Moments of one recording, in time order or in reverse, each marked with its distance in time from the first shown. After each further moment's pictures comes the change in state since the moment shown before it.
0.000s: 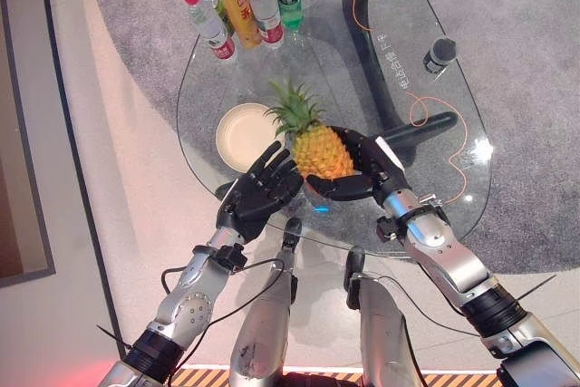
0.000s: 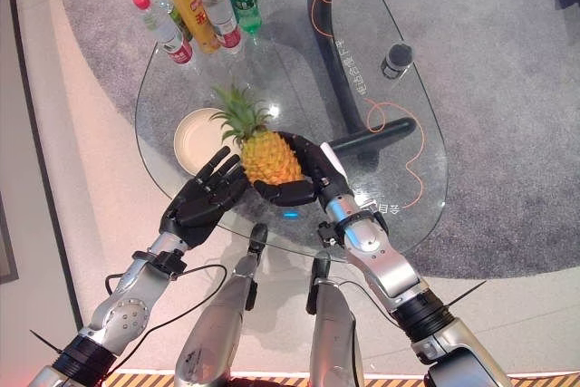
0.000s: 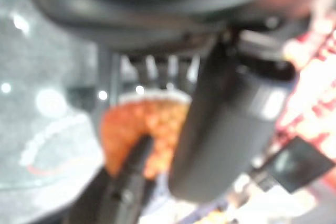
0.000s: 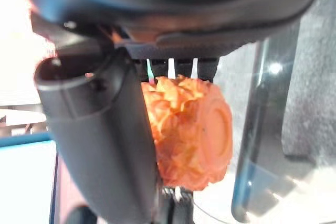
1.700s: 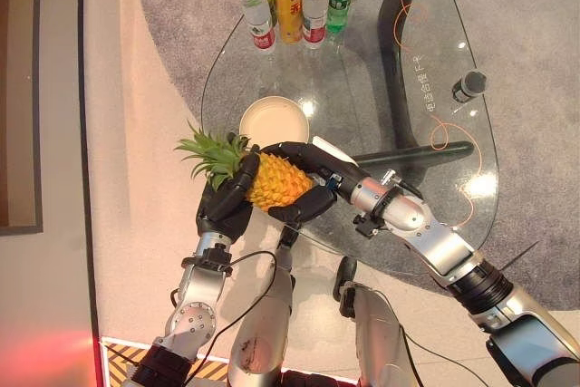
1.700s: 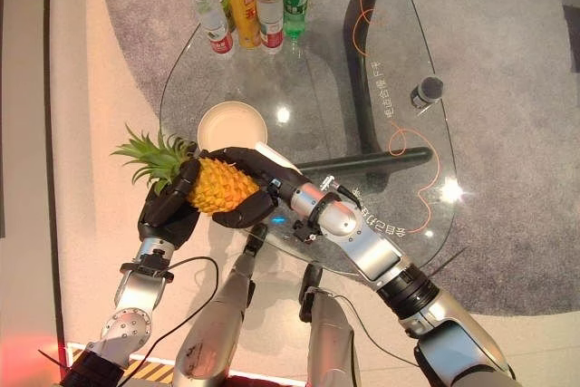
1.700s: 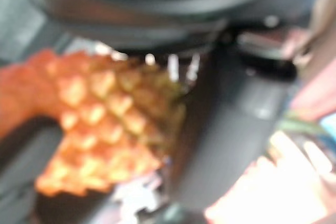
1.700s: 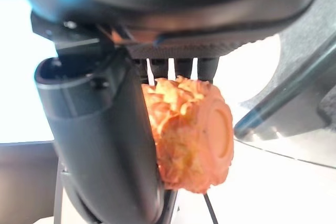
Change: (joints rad) left arm 0.085 -0.117 0.059 -0.023 -0.284 -0.236 0.001; right arm -0.172 0.047 0.104 -0.045 -0.151 0.067 0.295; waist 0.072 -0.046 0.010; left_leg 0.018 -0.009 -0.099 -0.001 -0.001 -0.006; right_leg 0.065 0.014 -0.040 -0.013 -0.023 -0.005
